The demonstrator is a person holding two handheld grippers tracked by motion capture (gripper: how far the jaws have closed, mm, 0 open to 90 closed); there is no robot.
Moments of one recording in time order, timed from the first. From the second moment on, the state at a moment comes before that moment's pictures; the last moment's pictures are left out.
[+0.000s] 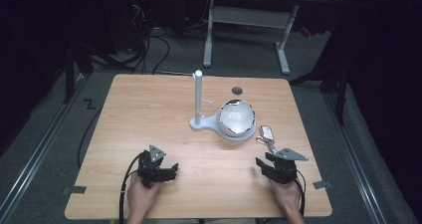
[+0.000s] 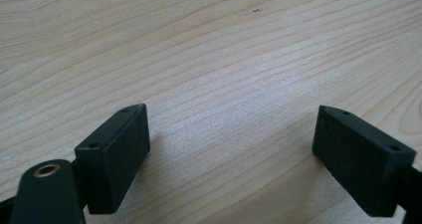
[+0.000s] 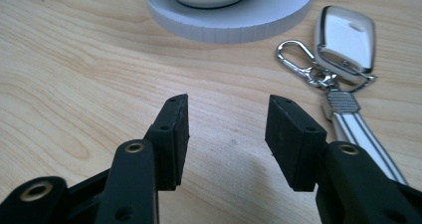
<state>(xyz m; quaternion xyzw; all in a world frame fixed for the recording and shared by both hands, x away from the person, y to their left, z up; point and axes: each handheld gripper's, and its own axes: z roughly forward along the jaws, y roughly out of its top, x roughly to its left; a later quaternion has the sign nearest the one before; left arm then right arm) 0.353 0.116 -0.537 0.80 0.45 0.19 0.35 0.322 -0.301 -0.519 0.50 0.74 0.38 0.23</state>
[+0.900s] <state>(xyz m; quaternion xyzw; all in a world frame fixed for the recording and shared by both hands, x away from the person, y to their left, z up) 0.353 0.116 -0.537 0.80 0.45 0.19 0.35 0.318 -0.341 -0.509 0.54 0.70 0.37 0.26</state>
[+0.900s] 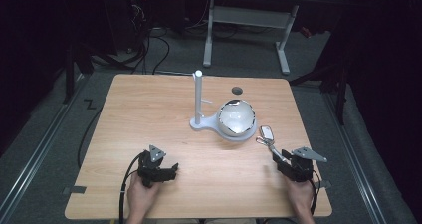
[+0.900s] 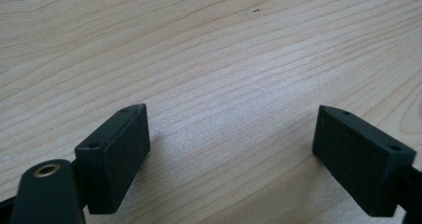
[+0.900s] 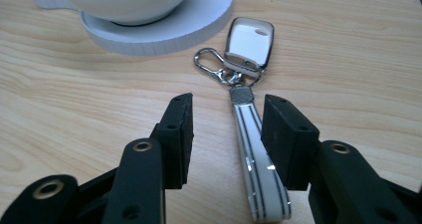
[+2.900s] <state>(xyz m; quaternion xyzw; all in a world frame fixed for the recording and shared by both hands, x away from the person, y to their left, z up) 0.353 0.116 -0.537 0.80 0.45 0.19 0.35 0.360 -0.350 -0.513 0.55 0.72 0.35 0.23</state>
